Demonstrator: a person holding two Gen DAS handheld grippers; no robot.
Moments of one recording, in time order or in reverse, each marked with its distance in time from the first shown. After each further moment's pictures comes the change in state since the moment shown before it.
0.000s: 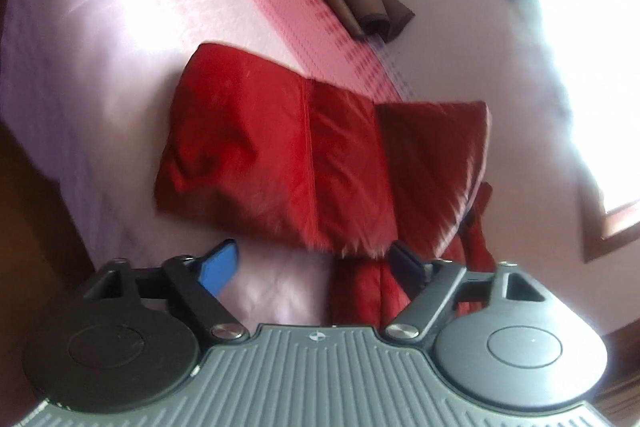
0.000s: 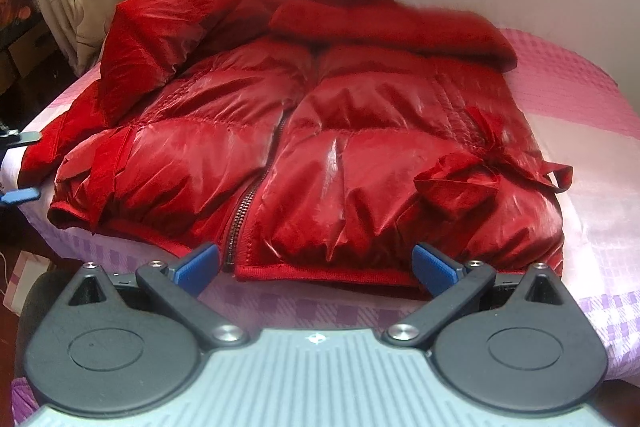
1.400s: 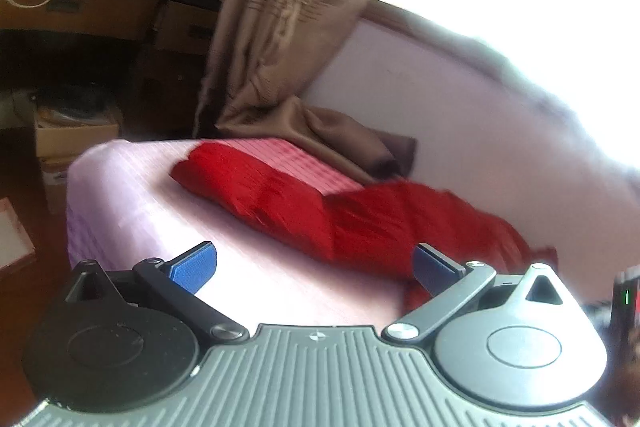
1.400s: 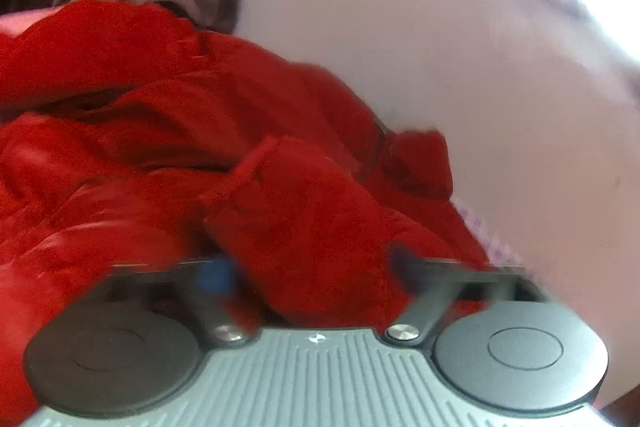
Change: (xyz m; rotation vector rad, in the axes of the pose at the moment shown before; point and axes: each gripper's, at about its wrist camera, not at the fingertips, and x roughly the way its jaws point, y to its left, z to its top) left arm -0.043 -0.065 -0.045 0.350 -0.539 0.261; right arm 0.197 0.042 0.195 -0.524 -0.193 -0.181
